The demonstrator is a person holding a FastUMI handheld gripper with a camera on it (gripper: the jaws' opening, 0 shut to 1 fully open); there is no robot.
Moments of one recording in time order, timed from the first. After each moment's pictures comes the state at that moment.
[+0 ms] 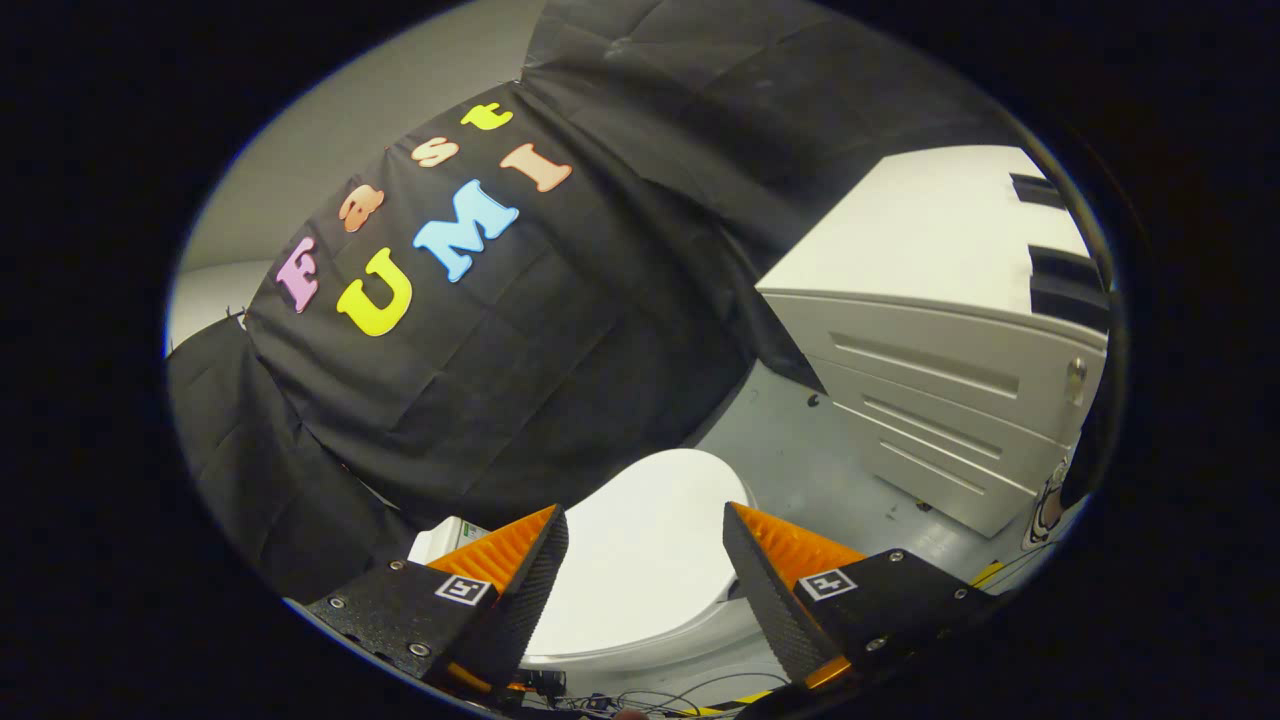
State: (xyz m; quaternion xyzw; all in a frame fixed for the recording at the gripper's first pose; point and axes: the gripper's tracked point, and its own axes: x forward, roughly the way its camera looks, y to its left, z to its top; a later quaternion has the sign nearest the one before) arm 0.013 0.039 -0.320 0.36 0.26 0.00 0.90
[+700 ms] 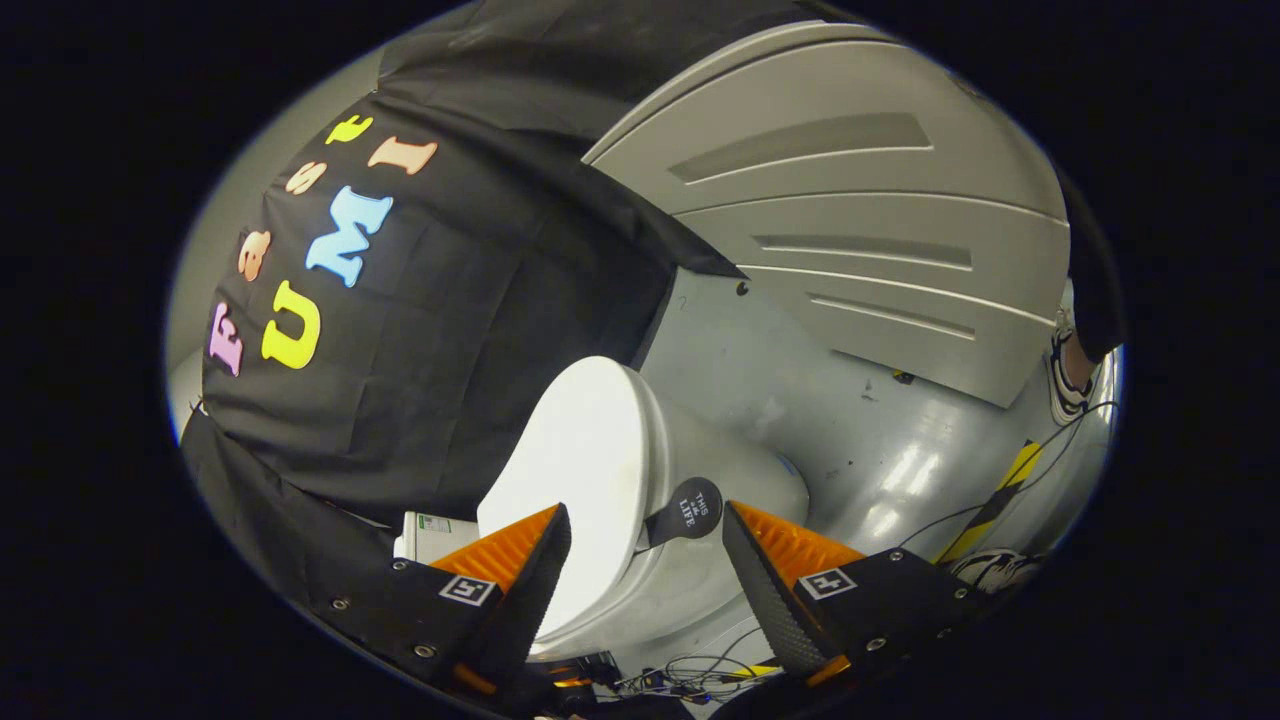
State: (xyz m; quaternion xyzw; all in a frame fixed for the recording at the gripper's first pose) arm -0.013 0.041 -0.452 0.47 0.35 -0.06 0.81
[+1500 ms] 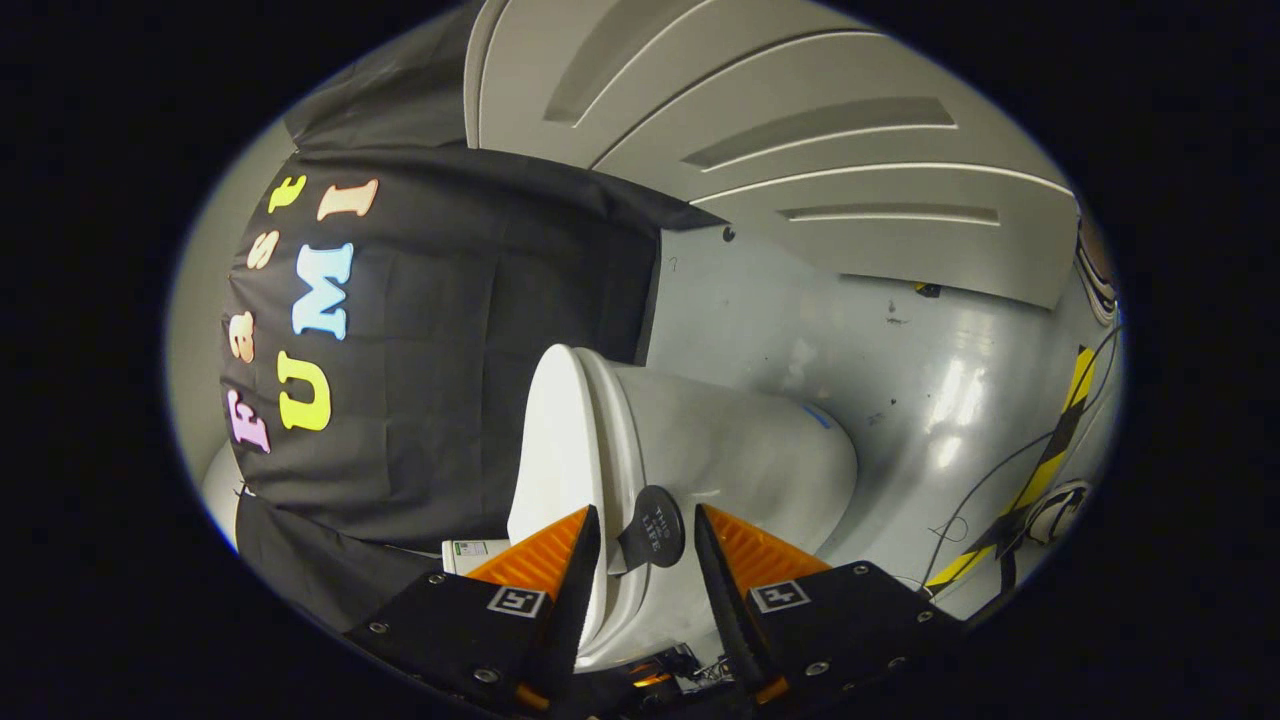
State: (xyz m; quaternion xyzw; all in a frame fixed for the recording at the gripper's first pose) arm 0.006 0.061 -0.510 0.58 0.35 -0.03 0.74
